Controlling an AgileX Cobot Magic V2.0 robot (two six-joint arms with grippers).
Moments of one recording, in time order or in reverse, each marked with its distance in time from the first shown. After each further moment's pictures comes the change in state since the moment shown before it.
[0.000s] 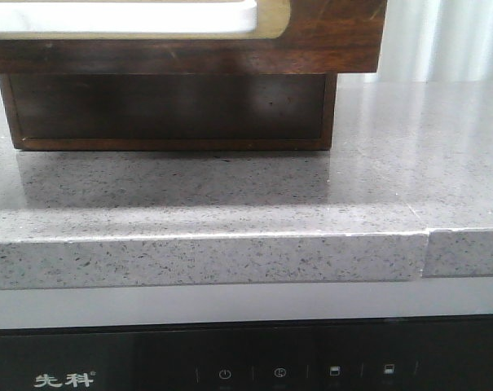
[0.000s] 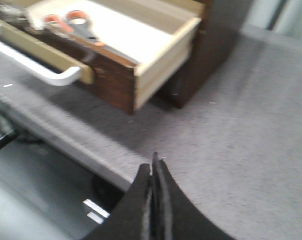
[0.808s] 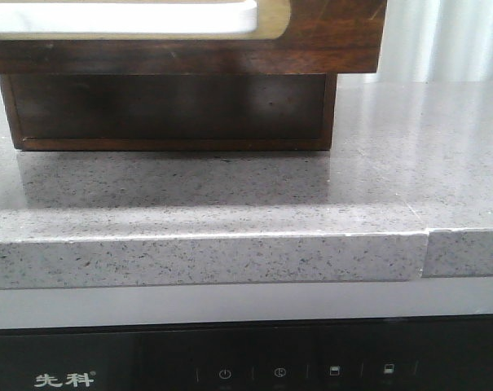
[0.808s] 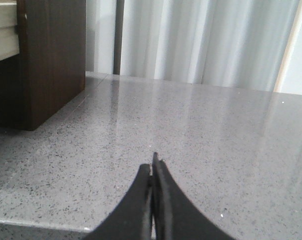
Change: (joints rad) left arm 0.000 0.000 0.000 0.000 -0.003 0.000; right arm -0.419 -0.421 0.812 -0.005 -0.795 -0.002
